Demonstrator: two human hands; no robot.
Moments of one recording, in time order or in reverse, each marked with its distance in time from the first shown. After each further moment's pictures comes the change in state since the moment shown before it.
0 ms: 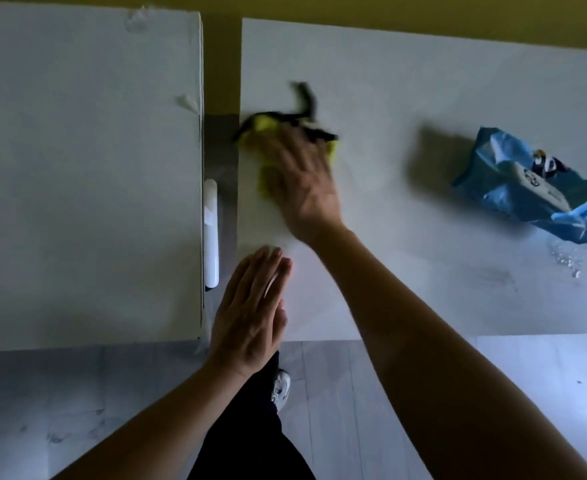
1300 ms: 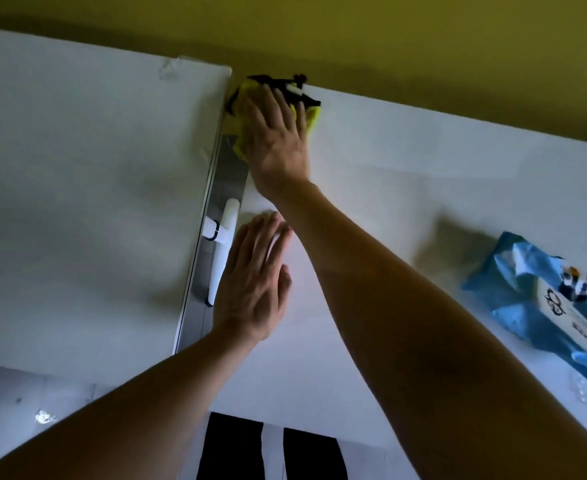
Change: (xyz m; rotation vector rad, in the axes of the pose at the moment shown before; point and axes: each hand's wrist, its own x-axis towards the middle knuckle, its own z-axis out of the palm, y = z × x) left_hand 0.144 -0.011 0.005 0.161 0.090 -0.268; right_hand 0.160 -0.003 0.016 -0.030 -0.114 -0.086
